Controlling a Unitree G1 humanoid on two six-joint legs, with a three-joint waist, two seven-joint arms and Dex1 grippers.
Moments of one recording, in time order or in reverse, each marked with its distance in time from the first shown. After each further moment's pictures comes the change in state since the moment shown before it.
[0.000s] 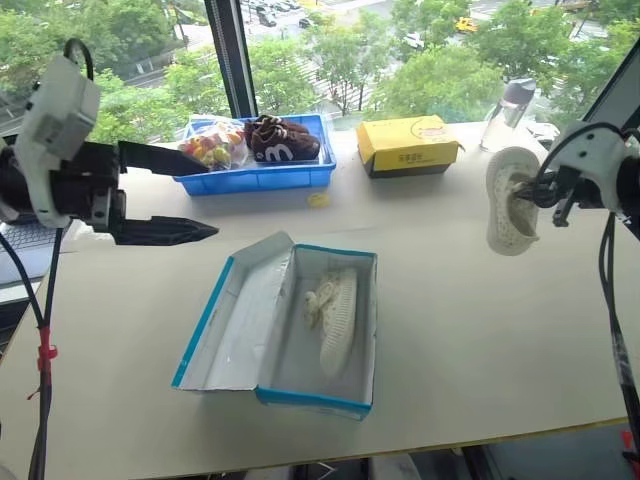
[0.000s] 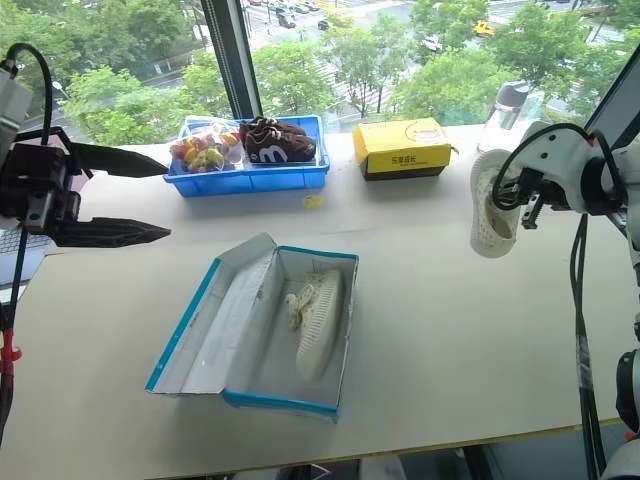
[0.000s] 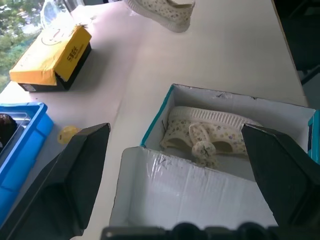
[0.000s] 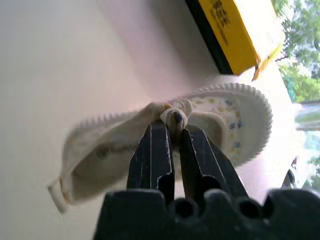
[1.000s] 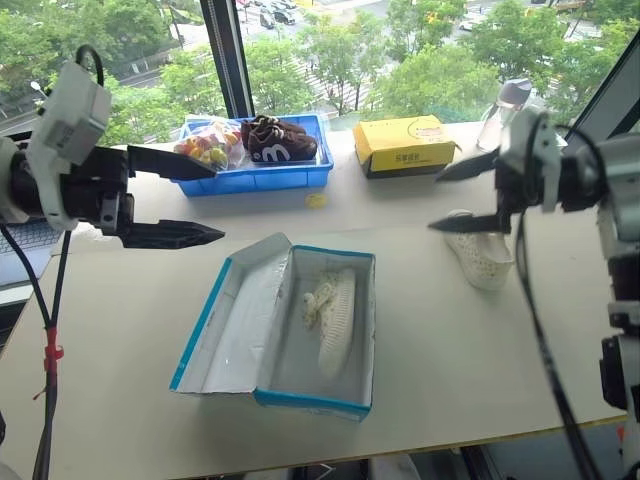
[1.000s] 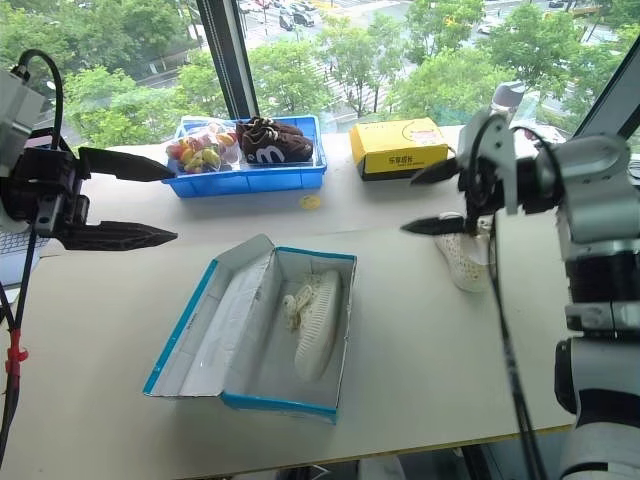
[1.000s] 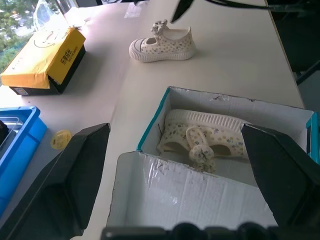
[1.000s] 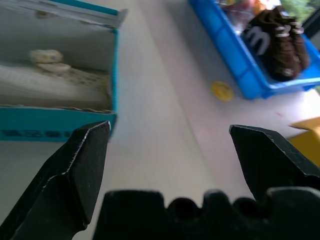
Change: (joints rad) left arm 0.005 -0.004 -0.001 -0.002 -0.005 0.001 0.009; right arm 0.121 0.233 -0.093 -0.614 0.444 0.408 0.364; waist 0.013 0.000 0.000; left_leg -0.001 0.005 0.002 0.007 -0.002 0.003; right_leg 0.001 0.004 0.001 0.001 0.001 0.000
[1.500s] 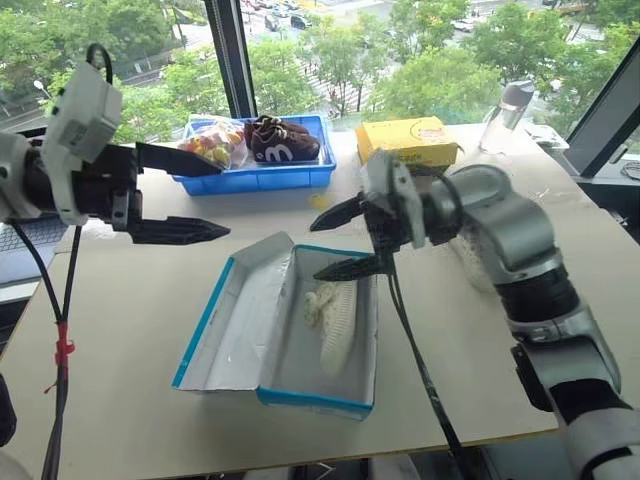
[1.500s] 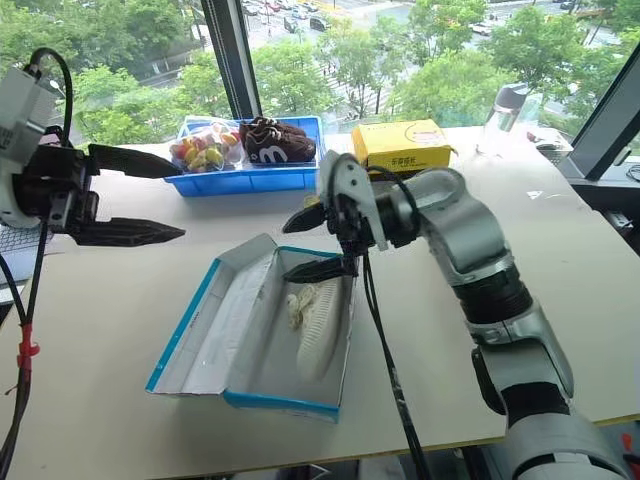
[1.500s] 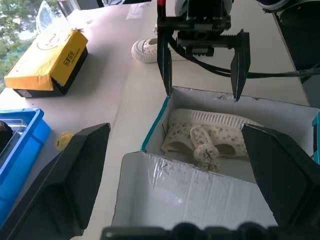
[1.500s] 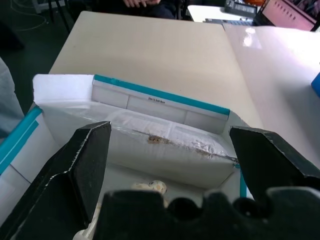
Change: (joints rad) left arm -0.037 -0.036 -0.033 0.005 0.020 -0.022 -0.003; right arm -0.071 0.328 0.259 -0.042 -0.059 0.140 -0.201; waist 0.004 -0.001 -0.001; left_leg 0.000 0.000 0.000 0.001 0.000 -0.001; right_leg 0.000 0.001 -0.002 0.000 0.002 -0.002
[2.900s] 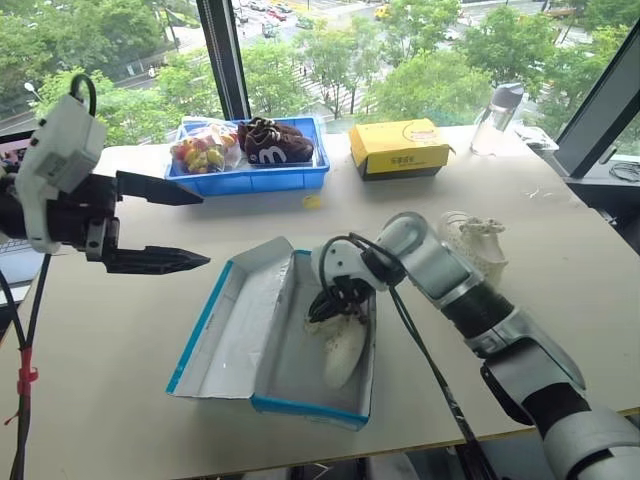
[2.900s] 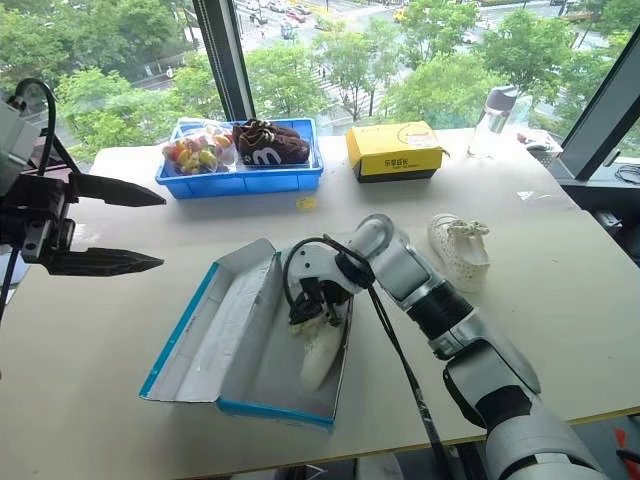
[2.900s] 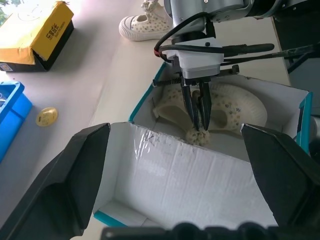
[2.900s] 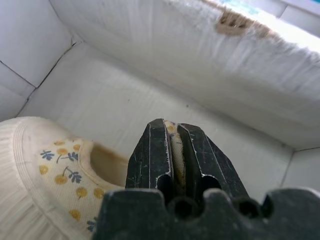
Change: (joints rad) left arm 0.183 0.102 0.116 -0.067 -0.034 0.030 -0.037; right arm 0.026 0.101 0.133 0.112 -0.210 -0.172 0.191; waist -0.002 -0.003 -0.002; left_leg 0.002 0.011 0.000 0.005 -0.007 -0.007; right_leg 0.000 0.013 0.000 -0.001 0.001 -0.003
